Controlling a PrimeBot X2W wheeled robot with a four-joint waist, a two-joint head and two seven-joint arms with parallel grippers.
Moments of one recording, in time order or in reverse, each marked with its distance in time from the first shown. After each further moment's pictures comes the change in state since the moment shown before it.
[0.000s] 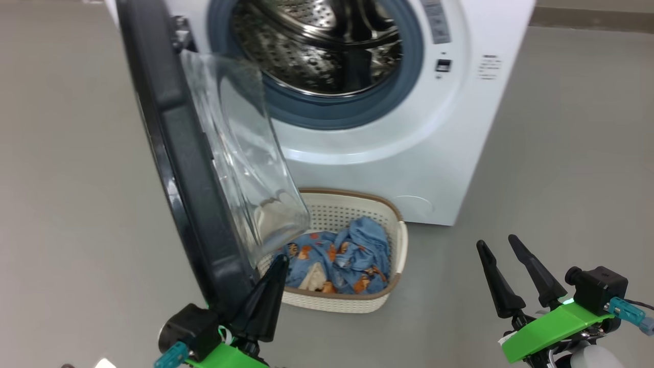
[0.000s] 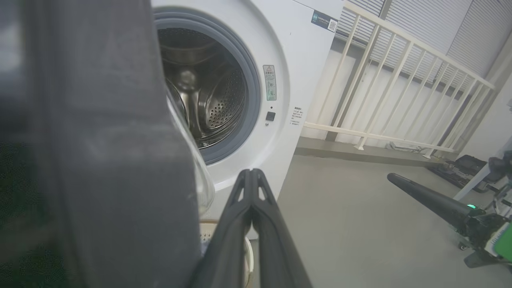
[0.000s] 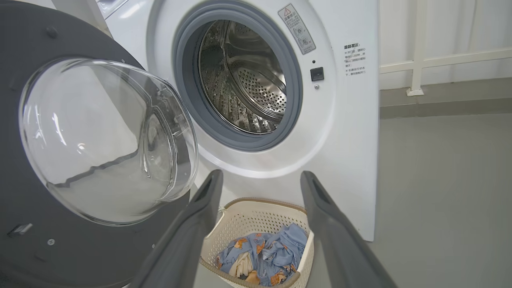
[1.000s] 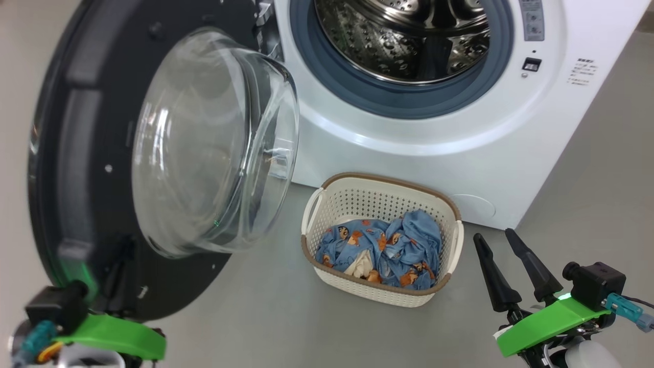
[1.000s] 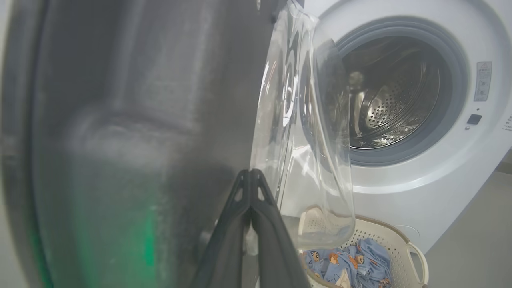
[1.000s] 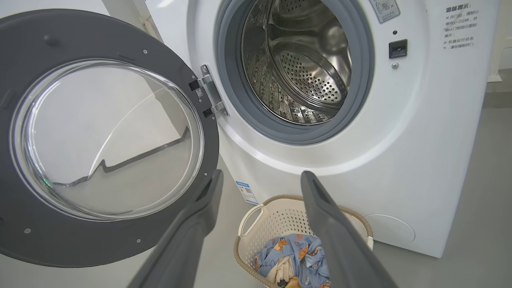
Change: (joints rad) left arm -0.036 0.176 0.258 0.083 -0.028 0.089 0.020; right arm -0.013 0.031 -0.015 -0.004 -0.002 0.000 0.000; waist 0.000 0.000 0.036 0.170
